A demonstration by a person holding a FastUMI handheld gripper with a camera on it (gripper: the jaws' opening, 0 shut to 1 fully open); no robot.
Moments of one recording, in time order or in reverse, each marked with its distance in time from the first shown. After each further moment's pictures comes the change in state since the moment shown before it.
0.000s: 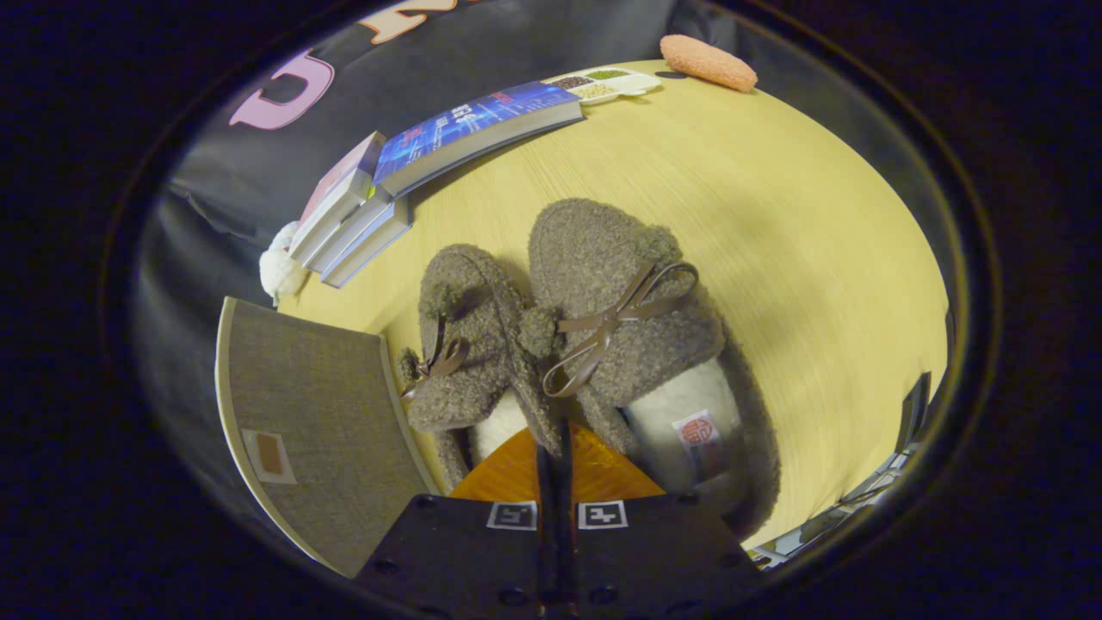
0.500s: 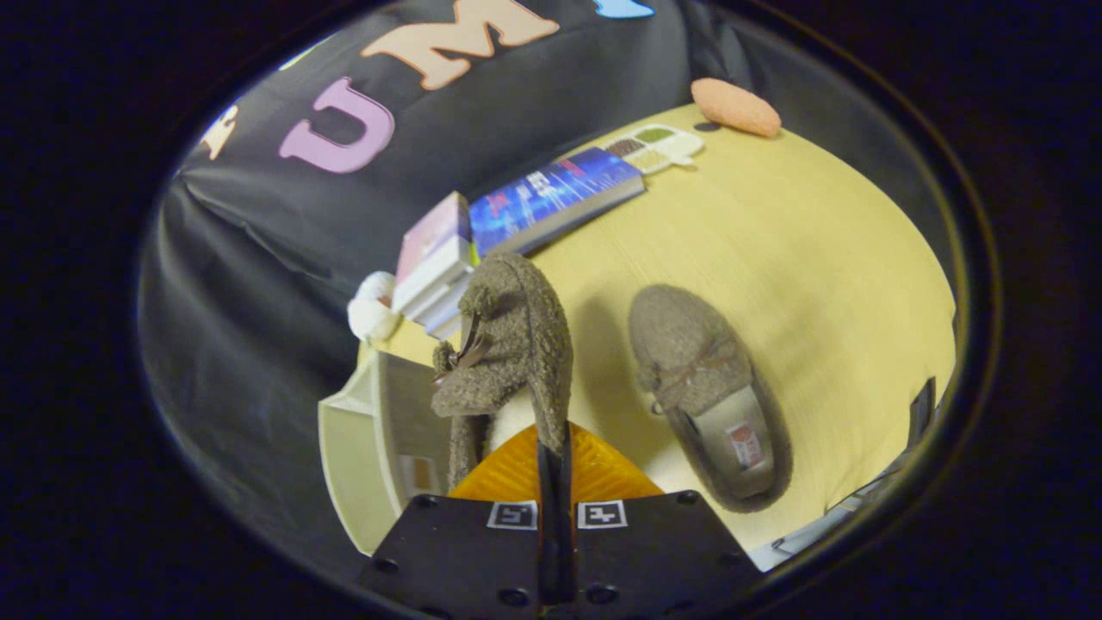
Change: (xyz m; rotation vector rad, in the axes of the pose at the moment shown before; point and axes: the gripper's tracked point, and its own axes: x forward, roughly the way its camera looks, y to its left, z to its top) arm -0.100 0.079 0.054 0.034 -0.219 0.232
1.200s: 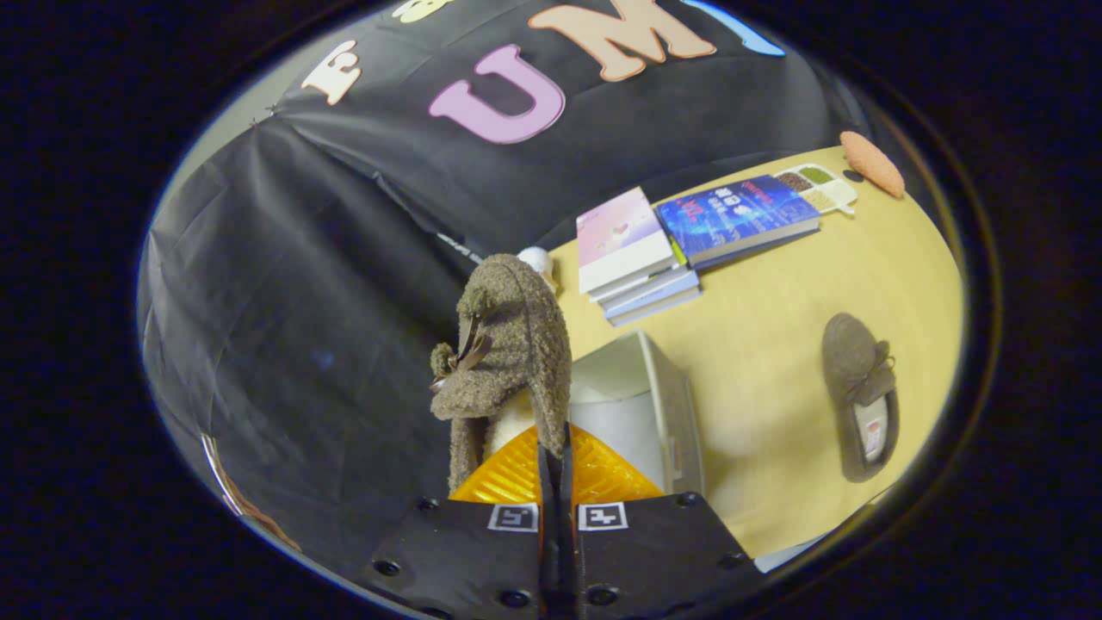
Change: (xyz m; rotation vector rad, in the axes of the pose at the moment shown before) arm -0.023 0.177 -0.071 -0.190 0.099 0.258
